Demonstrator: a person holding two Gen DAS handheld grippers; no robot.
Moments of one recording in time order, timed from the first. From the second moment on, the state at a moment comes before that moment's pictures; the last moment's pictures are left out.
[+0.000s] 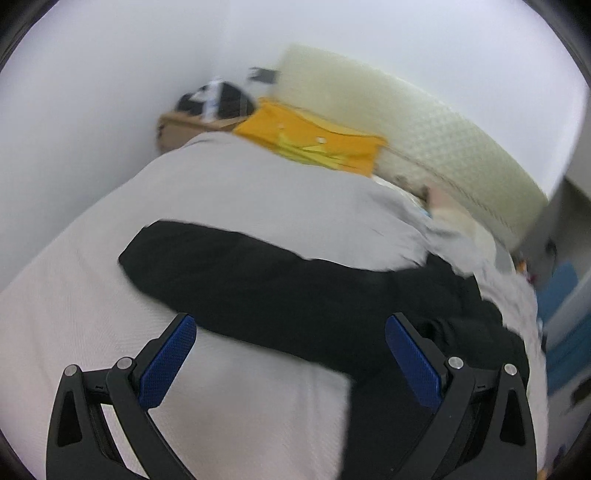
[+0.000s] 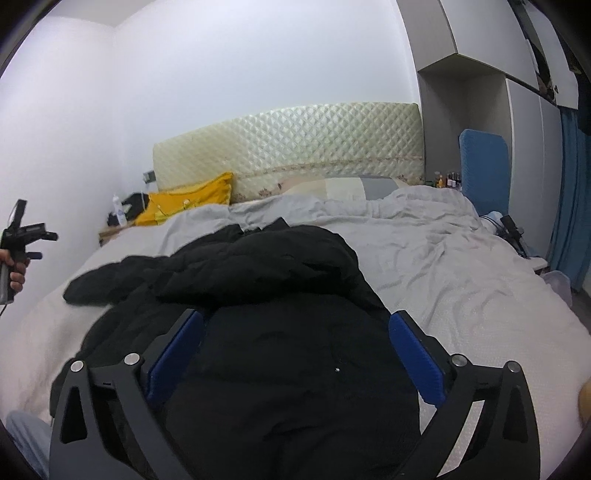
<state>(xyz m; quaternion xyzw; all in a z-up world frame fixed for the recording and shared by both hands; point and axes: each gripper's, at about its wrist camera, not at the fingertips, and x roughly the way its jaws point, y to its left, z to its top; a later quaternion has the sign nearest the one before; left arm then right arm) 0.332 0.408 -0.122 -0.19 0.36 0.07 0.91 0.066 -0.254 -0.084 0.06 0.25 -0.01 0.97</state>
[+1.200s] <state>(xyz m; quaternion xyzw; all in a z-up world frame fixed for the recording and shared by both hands) 0.455 0.589 -0.294 -0.38 0.34 0.16 0.85 0.138 -0.228 -0.126 0.09 0.35 -0.05 0.93</state>
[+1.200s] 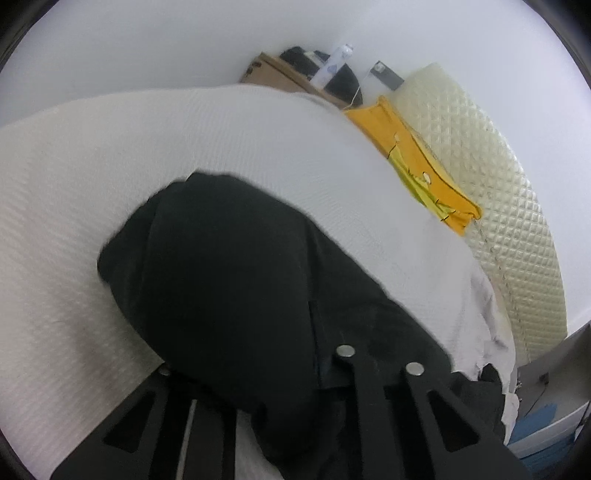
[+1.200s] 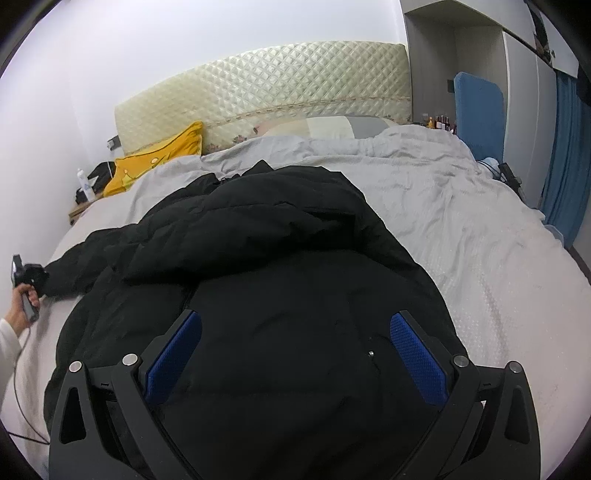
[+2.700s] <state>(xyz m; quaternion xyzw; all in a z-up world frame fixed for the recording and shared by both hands) 0.359 0.097 0.093 -0.09 0.25 0.06 0.96 0.069 -0.319 -0.064 0.10 0.26 0.01 0.96</state>
